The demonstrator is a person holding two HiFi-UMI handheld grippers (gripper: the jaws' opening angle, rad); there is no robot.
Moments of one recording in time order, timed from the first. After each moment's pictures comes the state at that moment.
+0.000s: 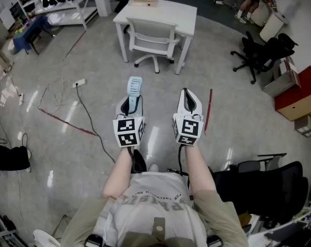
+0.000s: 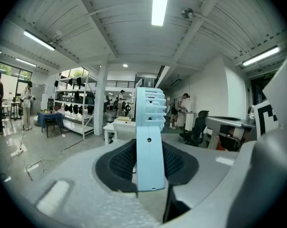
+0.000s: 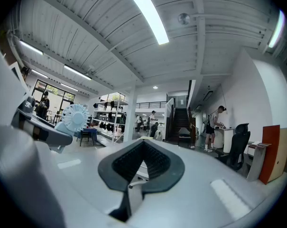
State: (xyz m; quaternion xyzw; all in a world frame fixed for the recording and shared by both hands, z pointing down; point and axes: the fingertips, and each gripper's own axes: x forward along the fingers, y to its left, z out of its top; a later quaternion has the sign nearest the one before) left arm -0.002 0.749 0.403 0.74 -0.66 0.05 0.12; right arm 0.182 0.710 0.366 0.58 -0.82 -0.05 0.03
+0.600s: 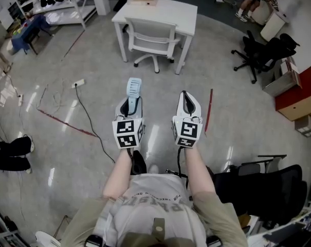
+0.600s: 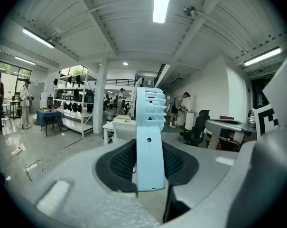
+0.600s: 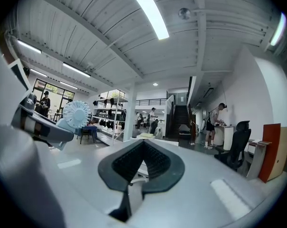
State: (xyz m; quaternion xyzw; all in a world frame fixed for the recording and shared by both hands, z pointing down) left arm -0.006 0.721 0.411 0.74 -0.65 0.06 0.13; right arm 0.177 0.684 0.382 0.57 -0.82 -0.04 0.05
